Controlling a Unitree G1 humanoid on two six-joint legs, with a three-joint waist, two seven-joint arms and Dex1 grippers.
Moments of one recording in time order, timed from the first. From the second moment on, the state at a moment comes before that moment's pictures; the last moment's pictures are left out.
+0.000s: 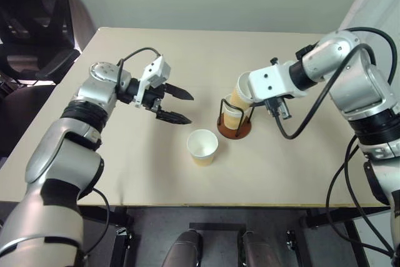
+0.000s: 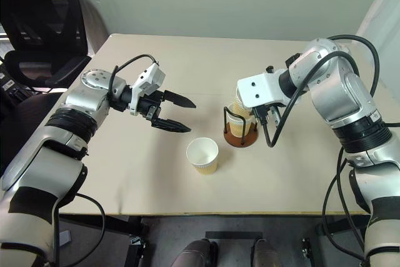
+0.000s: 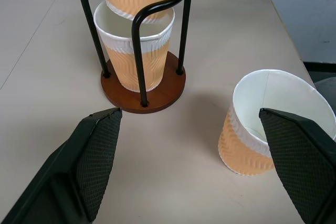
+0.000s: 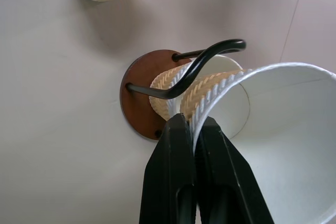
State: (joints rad) left arm -1.26 0.72 -0.64 1.00 -0.59 -0.04 -1.59; right arm -1.17 -0.77 0.46 0.06 -0.19 0.25 1.51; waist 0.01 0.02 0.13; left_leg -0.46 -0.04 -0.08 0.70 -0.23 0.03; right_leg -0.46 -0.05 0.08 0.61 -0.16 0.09
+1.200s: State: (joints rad) left arm -1.22 0.94 -0.60 0.92 -0.63 -0.04 -1.59; right arm -1.13 -0.84 0.22 -0.39 0.28 1.06 1.42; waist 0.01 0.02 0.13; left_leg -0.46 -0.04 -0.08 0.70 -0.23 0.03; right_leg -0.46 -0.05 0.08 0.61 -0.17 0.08
